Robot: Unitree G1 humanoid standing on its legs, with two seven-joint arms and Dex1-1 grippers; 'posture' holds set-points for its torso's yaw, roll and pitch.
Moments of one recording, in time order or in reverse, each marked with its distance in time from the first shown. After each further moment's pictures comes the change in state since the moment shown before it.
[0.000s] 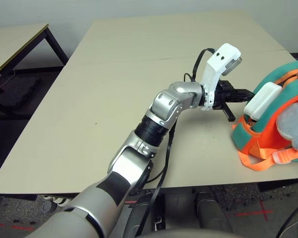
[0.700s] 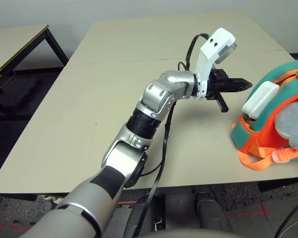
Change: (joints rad) left arm -0.040 0.069 0.026 -0.066 -0.021 0.030 -0.053; right arm -0.005 0.015 0.002 -0.017 -0.009 0.004 -0.005
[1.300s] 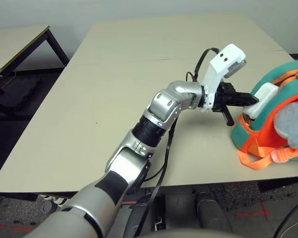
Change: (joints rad) left arm 0.038 -0.071 -0.077 0.068 0.035 -0.052 0.006; right arm -0.003 0.015 0.001 -0.006 0.005 0.002 -0.013
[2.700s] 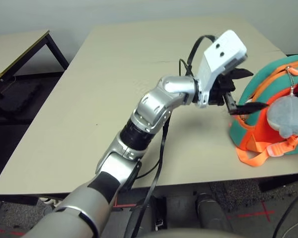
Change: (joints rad) left arm 0.071 0.125 -0.036 -0.323 0.010 -0.011 0.063; right arm -0.118 -0.042 0.152 0.080 -0.021 -0.028 0.000
